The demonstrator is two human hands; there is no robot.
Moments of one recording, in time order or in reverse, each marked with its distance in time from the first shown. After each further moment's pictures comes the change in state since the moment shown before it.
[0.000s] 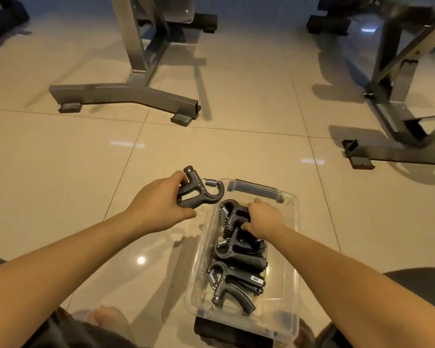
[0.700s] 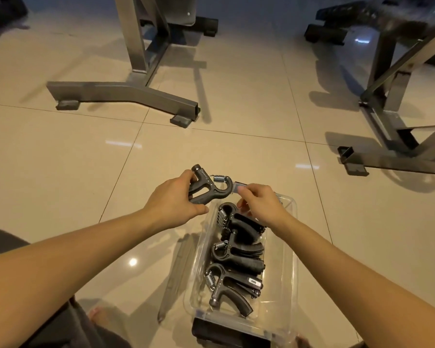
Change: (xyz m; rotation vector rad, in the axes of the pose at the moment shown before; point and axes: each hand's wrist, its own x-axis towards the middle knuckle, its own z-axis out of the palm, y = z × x) left_hand 0.016 0.005 0.019 -0.154 0.036 -0.008; right_hand -0.037 -0.025 -0.074 1.035 0.081 0.076
